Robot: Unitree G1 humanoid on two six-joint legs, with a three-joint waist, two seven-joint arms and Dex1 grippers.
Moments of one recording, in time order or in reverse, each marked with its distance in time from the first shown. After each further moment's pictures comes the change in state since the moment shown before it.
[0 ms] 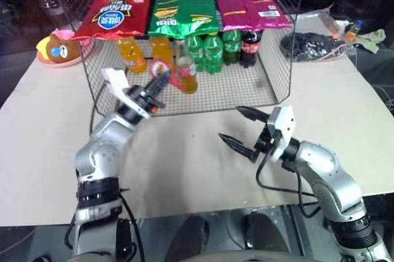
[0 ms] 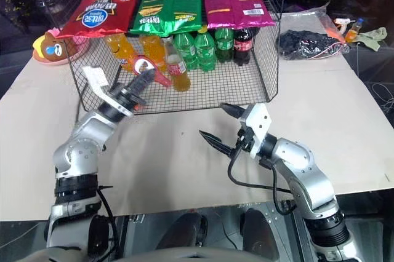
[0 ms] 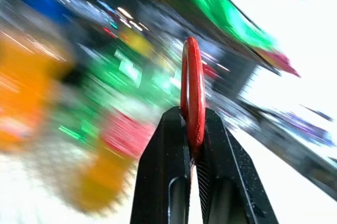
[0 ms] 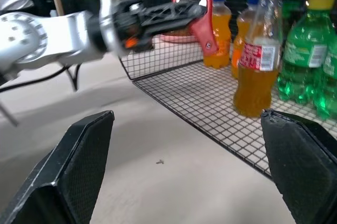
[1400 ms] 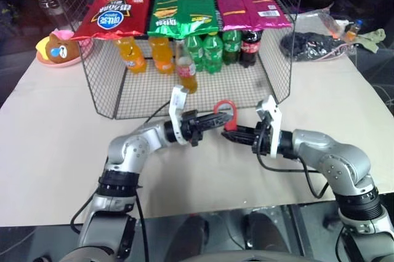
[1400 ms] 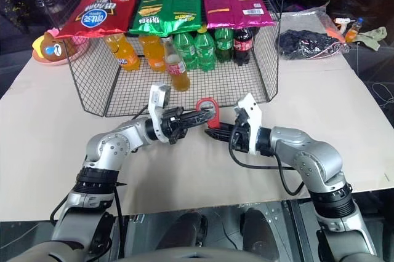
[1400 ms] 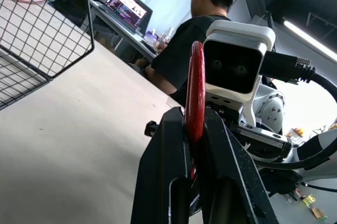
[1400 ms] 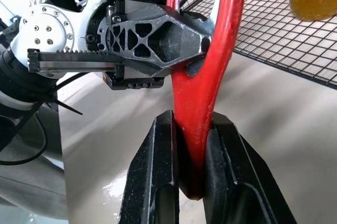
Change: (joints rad) left arm -0.100 -0.004 -0.269 0.081 0.013 0.206 -0.385; right arm -0.200 -0.064 -0.050 0.060 0.323 0.541 -0.018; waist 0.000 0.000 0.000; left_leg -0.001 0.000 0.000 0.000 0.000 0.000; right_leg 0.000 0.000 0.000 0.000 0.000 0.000
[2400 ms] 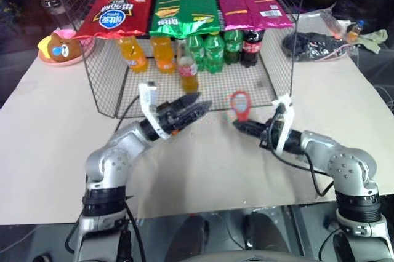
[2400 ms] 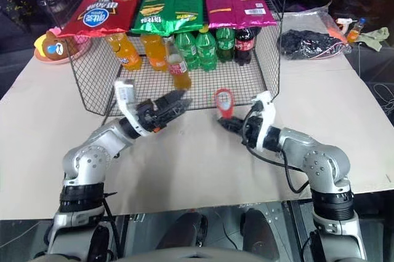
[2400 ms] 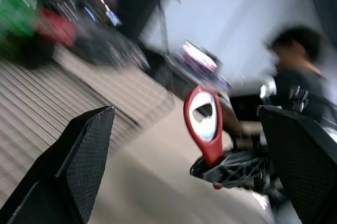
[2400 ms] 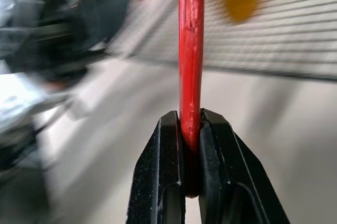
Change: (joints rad) left arm 0.162 -0.053 0.254 -0.209 0.057 -0.233 0.276; right arm 0.084 0.092 -0.236 0.045 0.058 -0.007 -0.220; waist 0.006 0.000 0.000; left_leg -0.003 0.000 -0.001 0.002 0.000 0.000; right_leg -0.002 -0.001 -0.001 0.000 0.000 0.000
